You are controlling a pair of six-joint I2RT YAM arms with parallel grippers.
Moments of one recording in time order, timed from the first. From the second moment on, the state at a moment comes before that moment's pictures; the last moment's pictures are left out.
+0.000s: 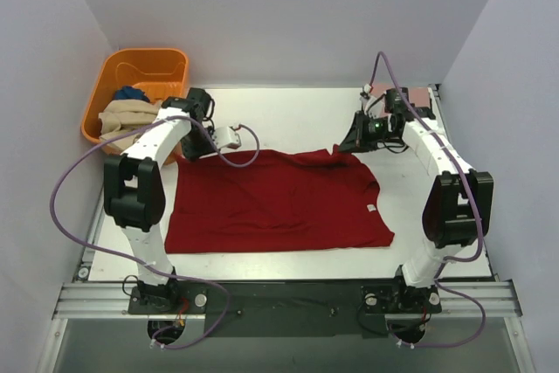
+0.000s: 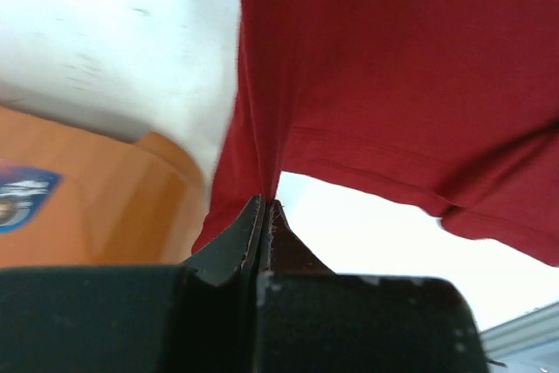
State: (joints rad) left arm -0.21 1.94 1.65 -1.10 -0.03 1.09; right arm 0.08 1.75 1.41 -0.68 -0.70 0.22
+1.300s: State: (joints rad) left arm -0.24 1.77 1.26 -1.05 -0.08 1.06; right arm 0.02 1.47 1.06 -1.05 -0.39 0.27
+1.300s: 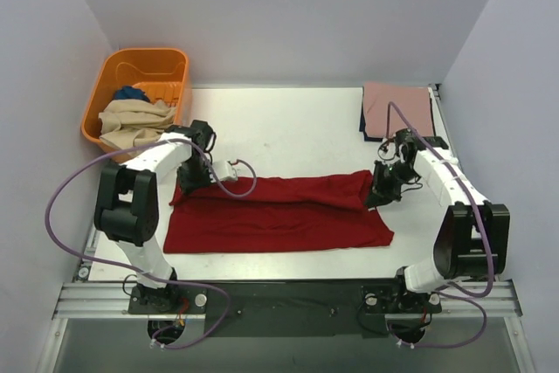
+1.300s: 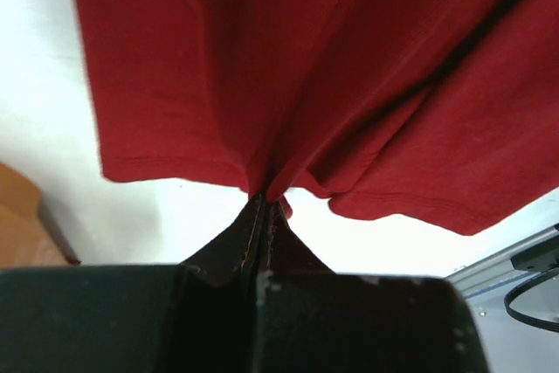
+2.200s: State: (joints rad) left arm -0.85 2.05 1.84 -0.76 0.53 0.62; right arm 0.10 1.68 0.89 -0.81 -0.37 0.37
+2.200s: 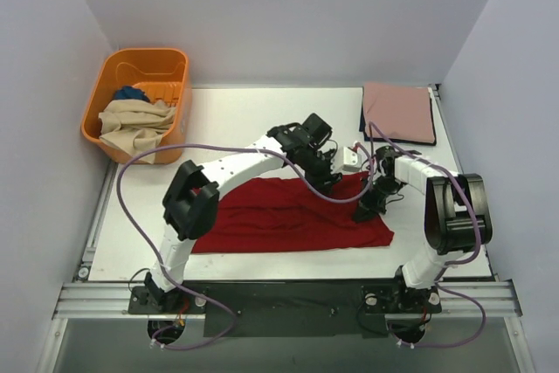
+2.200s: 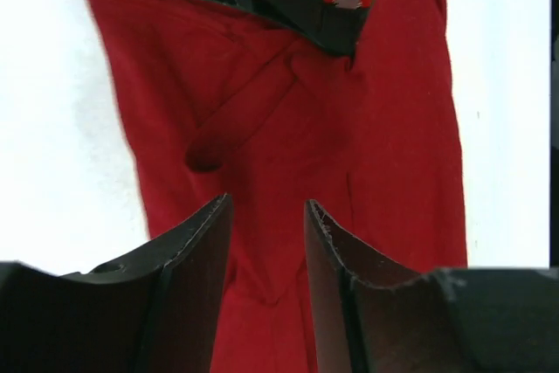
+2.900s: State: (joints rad) left arm -0.86 2.20 1.80 -0.58 0.50 0.54; right arm 0.07 1.60 0.82 -0.75 -0.38 0.40
